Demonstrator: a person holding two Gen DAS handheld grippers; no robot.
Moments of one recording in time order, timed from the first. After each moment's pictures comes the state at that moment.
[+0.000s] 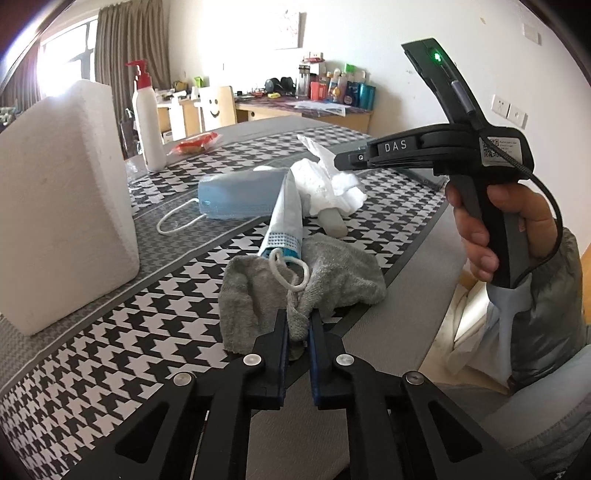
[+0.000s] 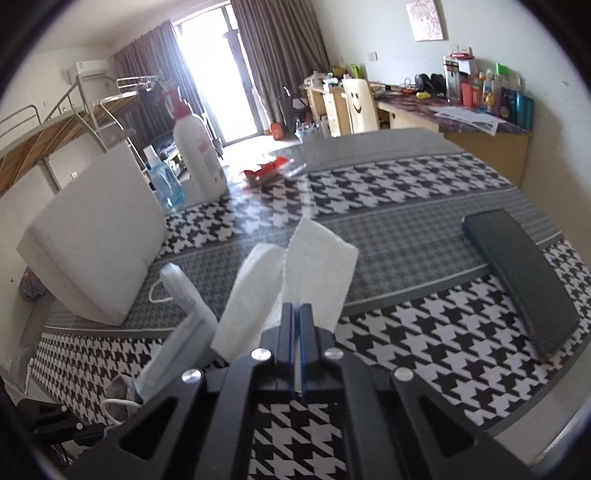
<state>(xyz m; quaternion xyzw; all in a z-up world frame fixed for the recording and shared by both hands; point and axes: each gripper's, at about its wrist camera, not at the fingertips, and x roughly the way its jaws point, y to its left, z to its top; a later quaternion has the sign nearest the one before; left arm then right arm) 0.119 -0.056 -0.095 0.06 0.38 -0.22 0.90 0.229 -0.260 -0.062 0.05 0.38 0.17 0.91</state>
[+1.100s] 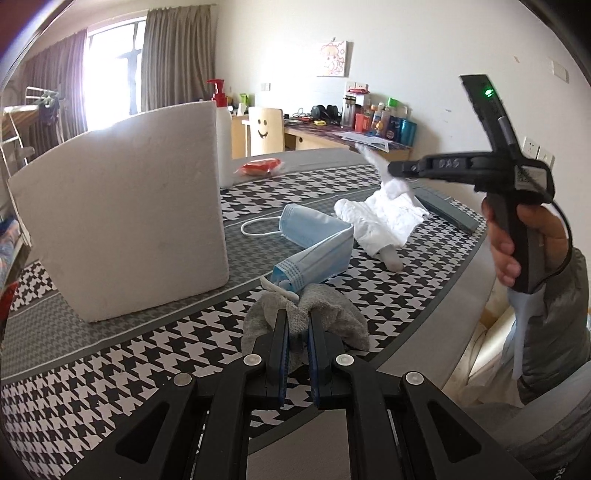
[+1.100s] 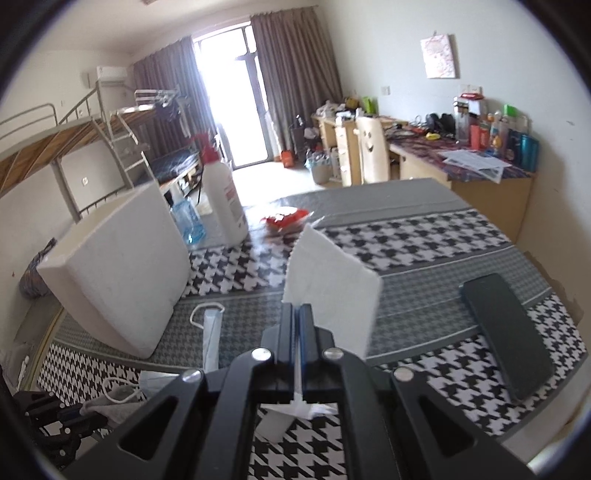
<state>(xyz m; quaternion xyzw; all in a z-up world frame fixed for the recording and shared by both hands) 0.107 0.004 -0.069 0.02 0.34 -0.15 0.93 0.231 -0.241 -0.021 0.03 0.32 0.18 0.93</state>
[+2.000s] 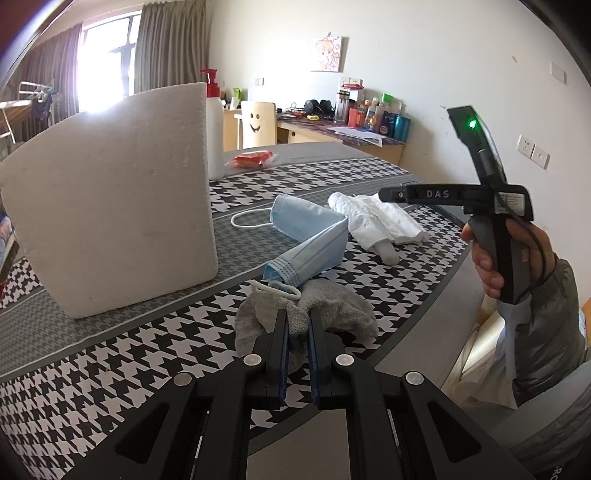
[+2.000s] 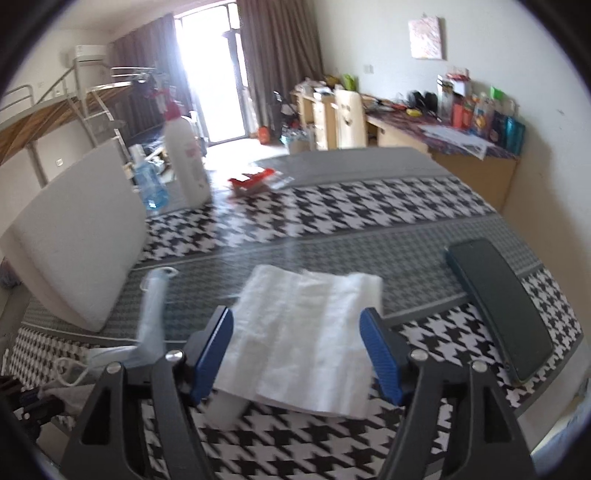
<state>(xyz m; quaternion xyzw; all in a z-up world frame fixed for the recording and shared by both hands) 0.117 0.000 -0.079 0.01 0.35 -0.17 0.92 0.241 -0.255 -0.058 0.01 0.37 0.12 0.92</state>
